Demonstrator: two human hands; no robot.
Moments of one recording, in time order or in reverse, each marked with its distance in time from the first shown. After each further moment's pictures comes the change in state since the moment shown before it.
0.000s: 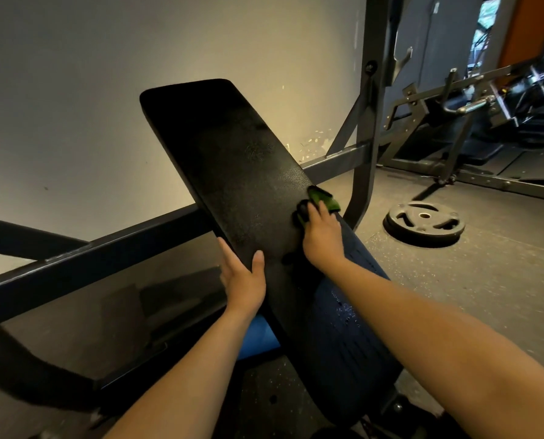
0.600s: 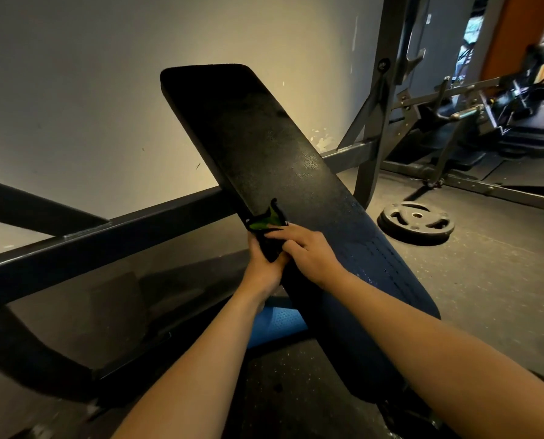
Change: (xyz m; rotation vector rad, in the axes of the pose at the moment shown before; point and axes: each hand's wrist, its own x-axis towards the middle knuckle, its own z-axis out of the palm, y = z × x) left_hand 0.007 -0.021 -0.040 -0.359 -0.397 -0.008; right_hand -0.074 -0.068 0.022 0.532 -0.199 -0.263
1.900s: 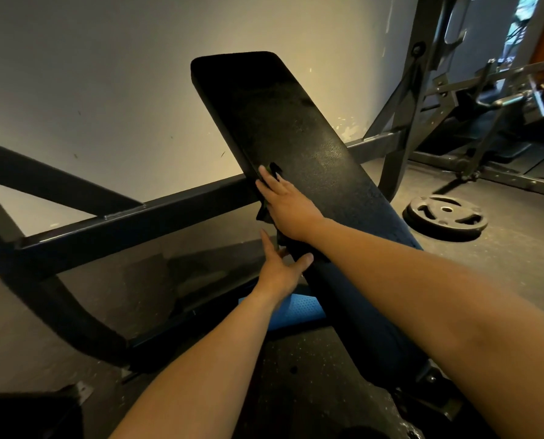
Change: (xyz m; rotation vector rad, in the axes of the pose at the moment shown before) left_hand -0.029 -0.001 -0.006 0.061 0.049 -0.247; right_hand 0.078 -0.033 0.032 -0.836 -0.193 -0.293
